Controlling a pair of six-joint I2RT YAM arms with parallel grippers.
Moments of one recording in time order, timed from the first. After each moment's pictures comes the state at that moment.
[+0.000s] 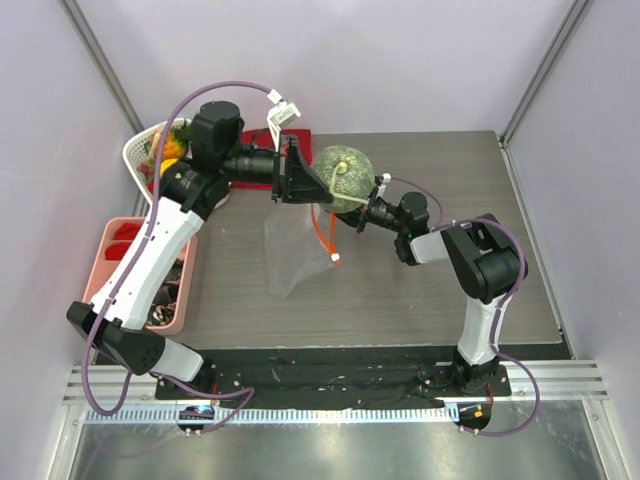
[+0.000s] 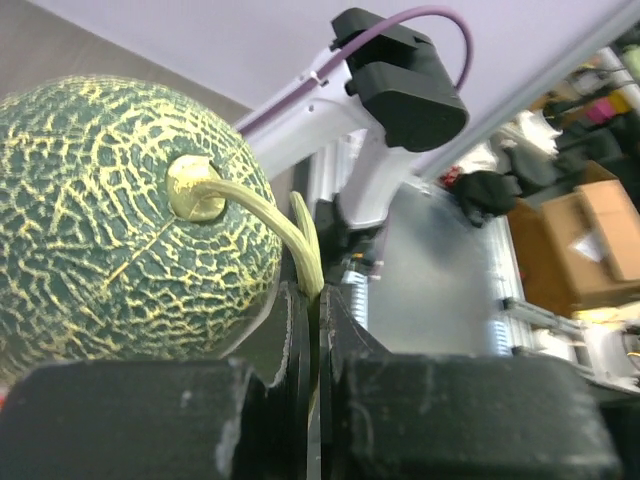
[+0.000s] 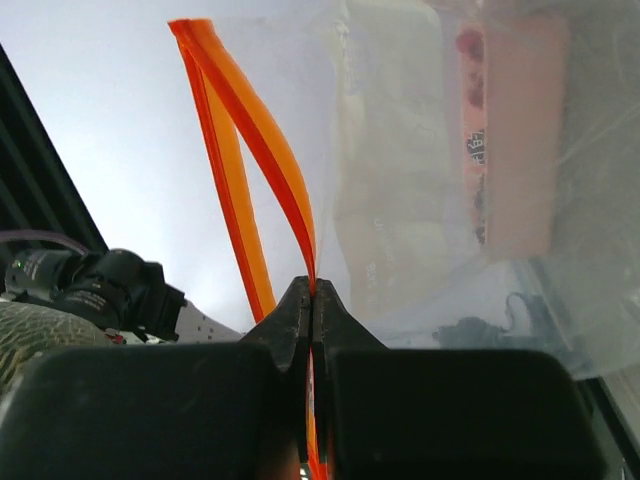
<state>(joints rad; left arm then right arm) -0.48 1.45 1.75 -0.59 1.07 -0.24 0.38 1.94 0.83 1.26 -0.82 1.91</state>
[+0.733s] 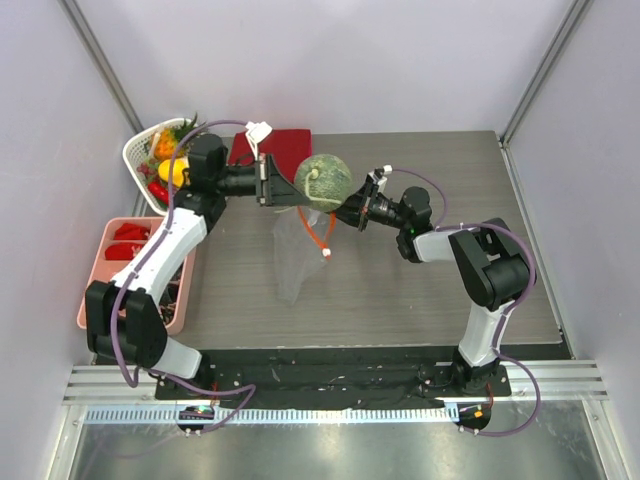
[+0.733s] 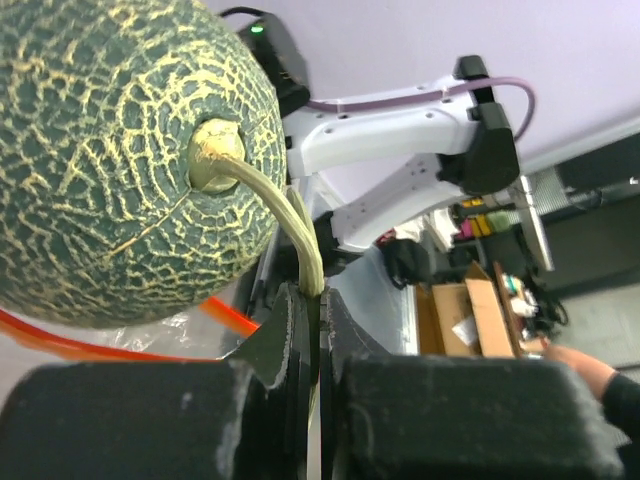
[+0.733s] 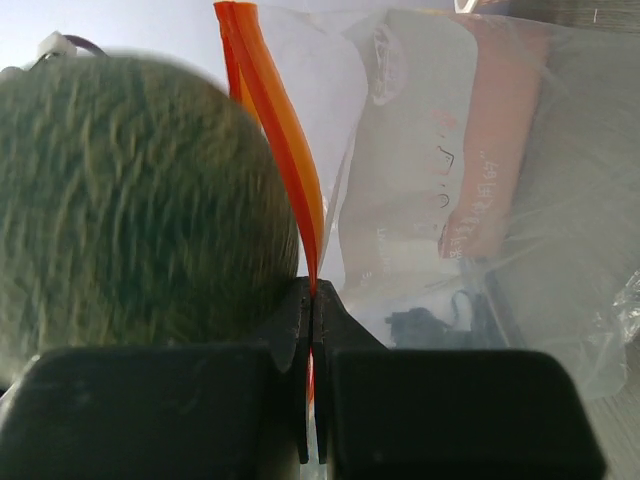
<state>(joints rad) -0.29 1.47 1.22 0.14 1.21 -0.81 0.37 1.86 0.85 1.17 -0.87 1.71</state>
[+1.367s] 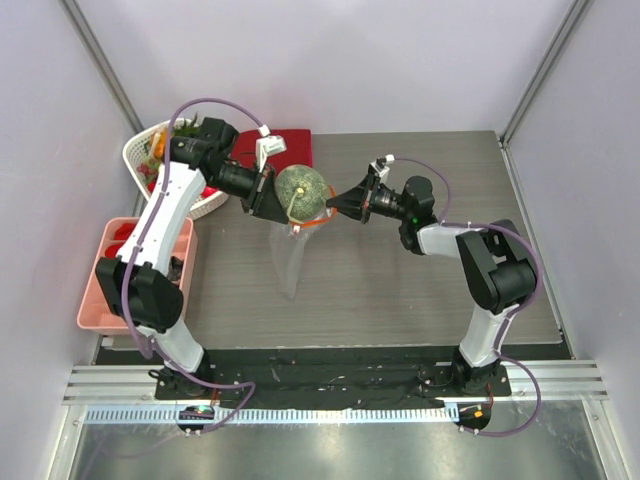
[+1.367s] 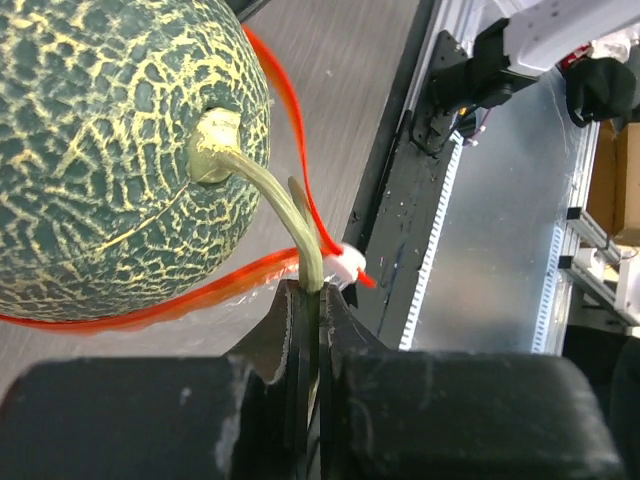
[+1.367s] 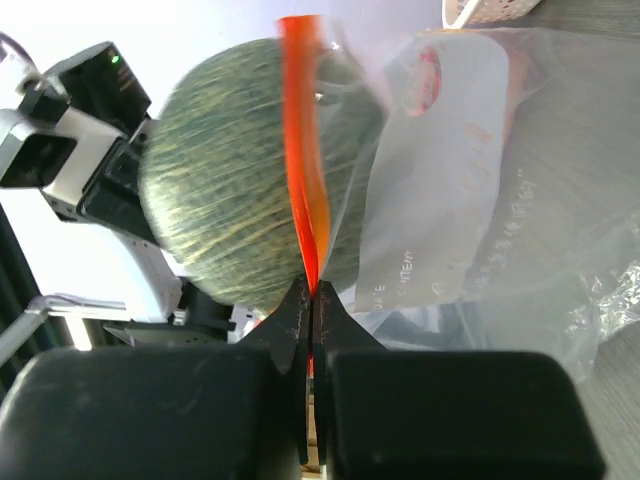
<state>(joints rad) -0.25 1.69 1.80 -1.29 1.03 0.44 0.35 1.82 0.91 1.04 -0.91 1.58</state>
